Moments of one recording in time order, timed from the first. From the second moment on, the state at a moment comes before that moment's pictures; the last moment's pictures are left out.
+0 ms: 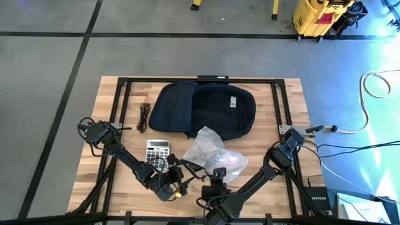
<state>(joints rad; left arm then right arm) -0.66 1.96 0.93 0.39 -1.01 -0.52 0.72 2.43 2.05 -1.38 0.78 0.75</state>
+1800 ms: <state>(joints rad) -0.55 2.01 0.93 0.51 -0.81 -0.45 0.72 2.43 2.05 -1.36 0.77 0.74</state>
